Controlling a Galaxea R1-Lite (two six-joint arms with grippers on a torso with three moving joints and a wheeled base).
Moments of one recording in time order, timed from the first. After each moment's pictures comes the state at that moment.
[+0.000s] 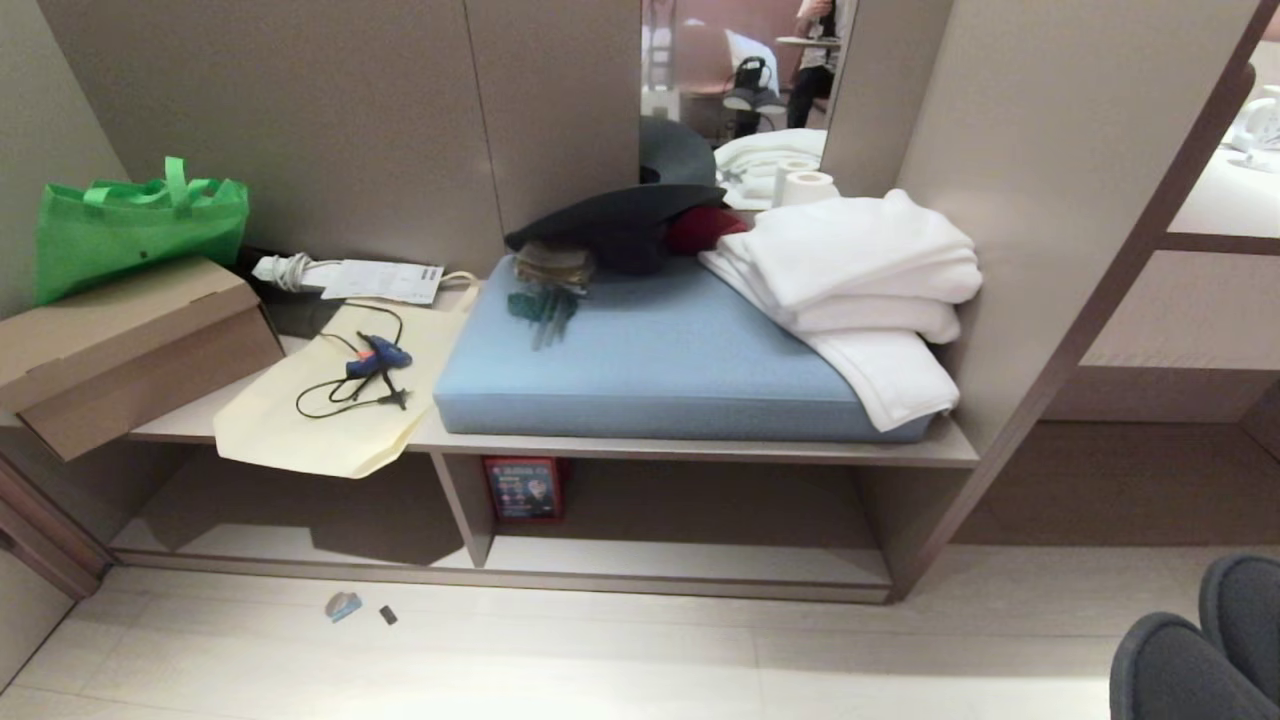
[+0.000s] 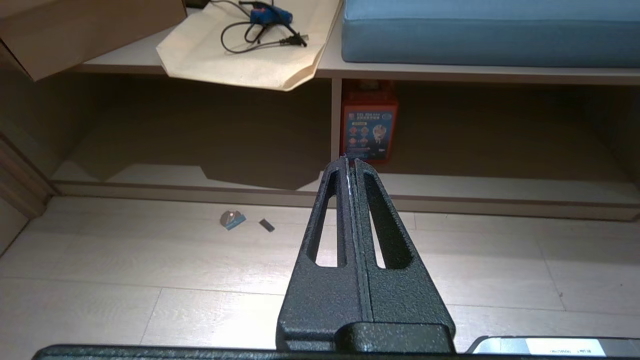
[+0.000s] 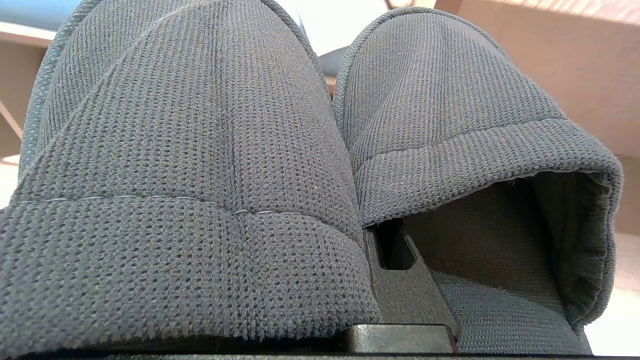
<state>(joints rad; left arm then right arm) 0.00 0.00 0.00 -0.02 0.00 -0.02 -0.01 0.00 0.00 0.00 0.01 -0.10</state>
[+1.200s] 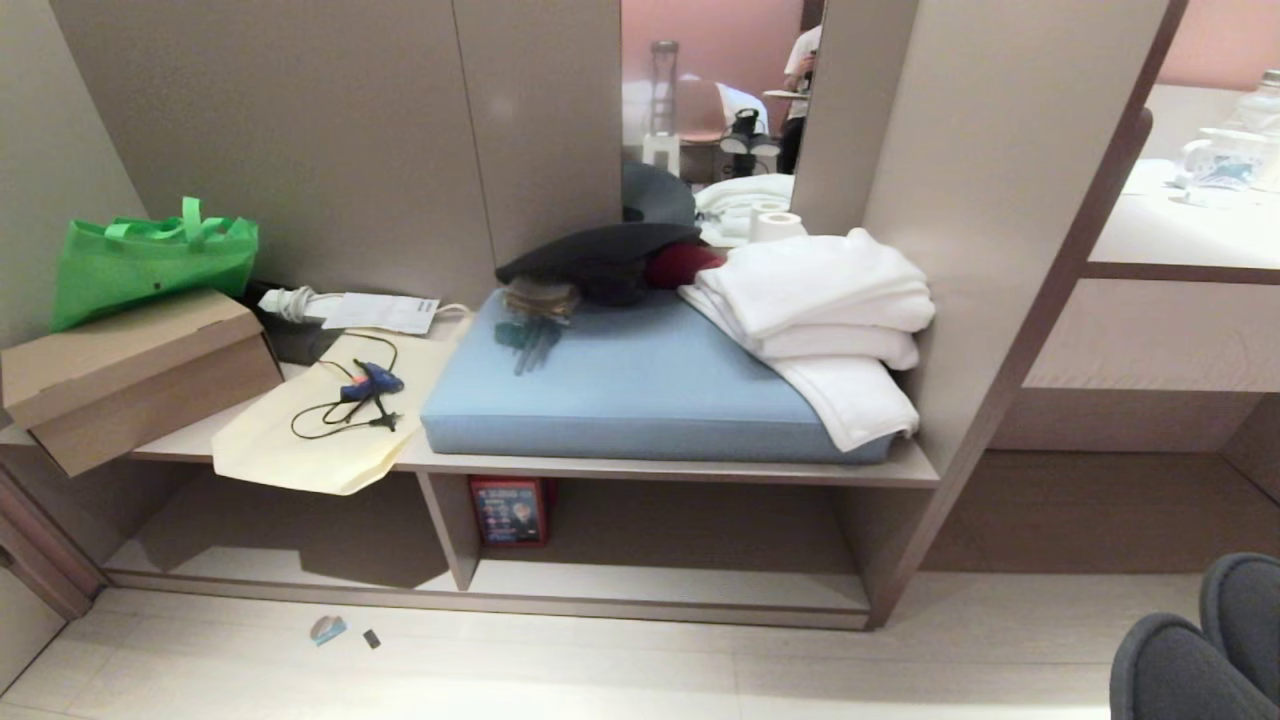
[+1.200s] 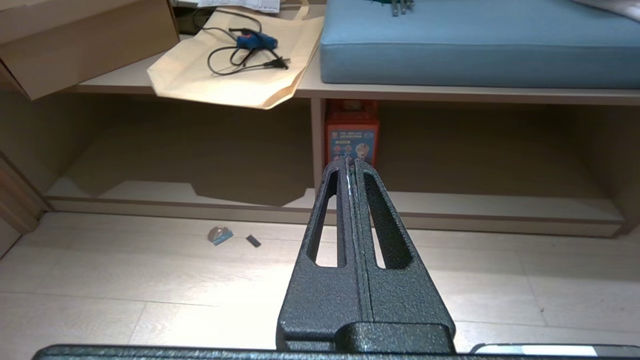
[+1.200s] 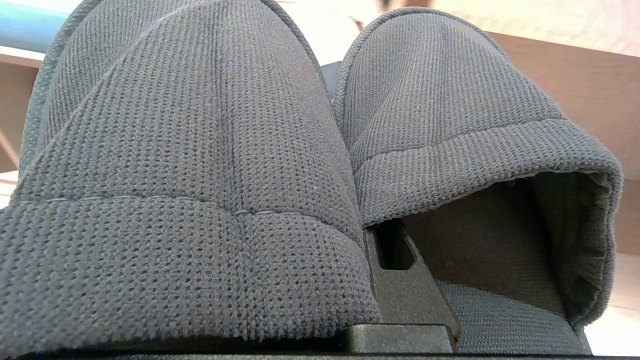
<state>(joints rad) 0.00 0.00 0.00 -0.02 0.00 -0.01 -0.01 0.00 0.00 0.00 0.01 -0.10</state>
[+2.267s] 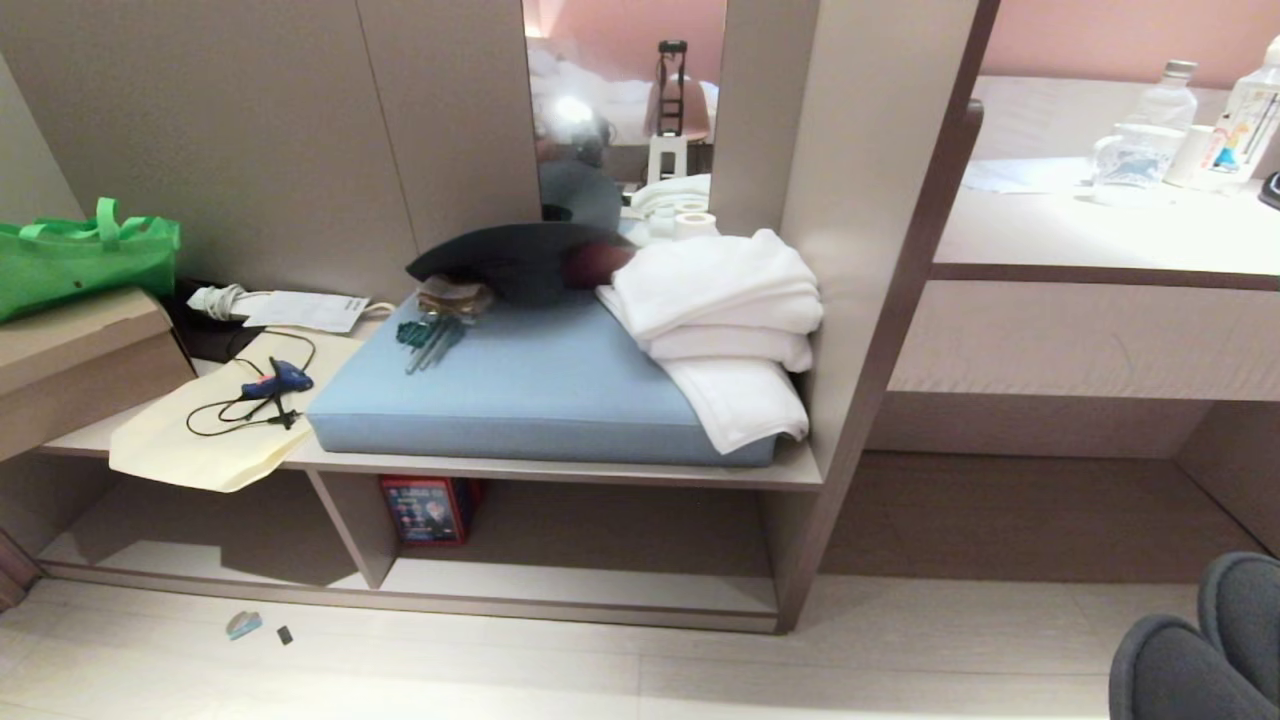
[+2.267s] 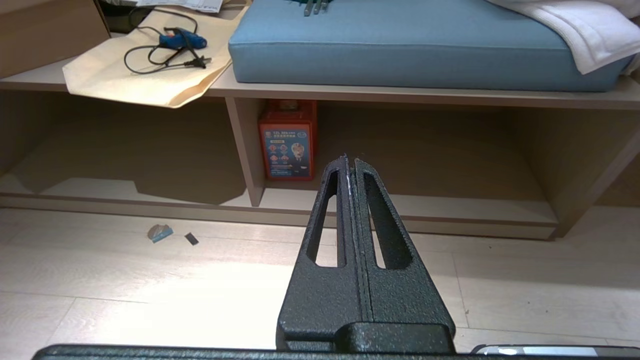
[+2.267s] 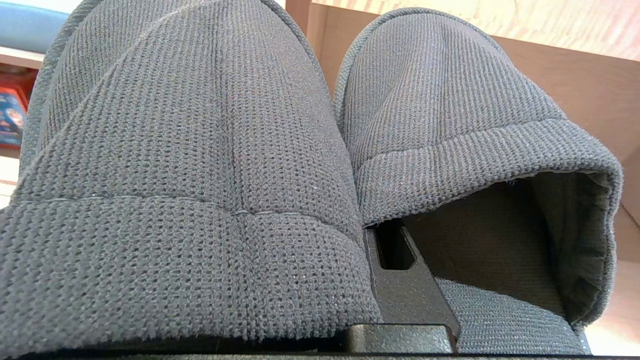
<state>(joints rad) 0.00 0.00 0.00 -0.02 0.00 -0.02 -0.01 0.00 0.00 0.00 0.02 -0.10</state>
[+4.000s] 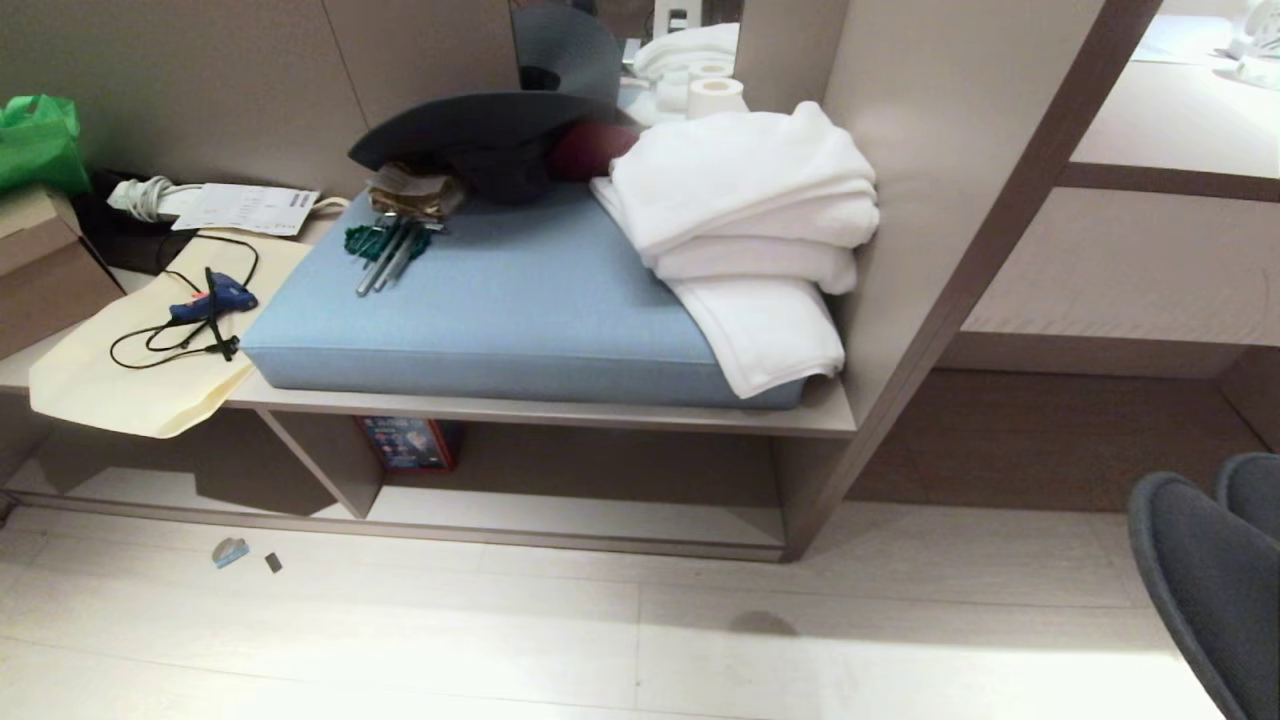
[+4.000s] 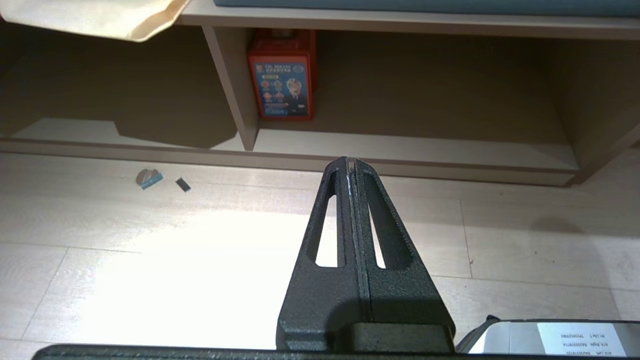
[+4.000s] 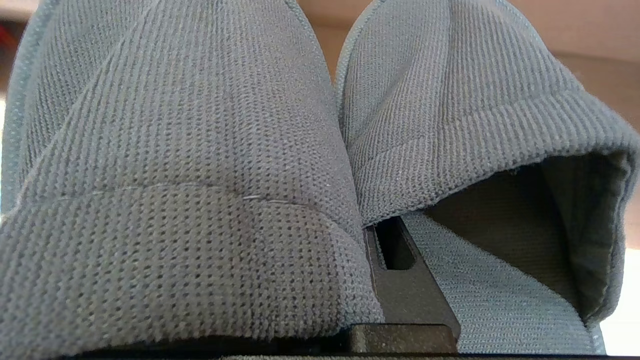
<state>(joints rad) 0.00 0.00 0.00 -0.02 0.00 -0.01 -0.01 0.52 -0.30 -0.06 -0.07 -0.06</state>
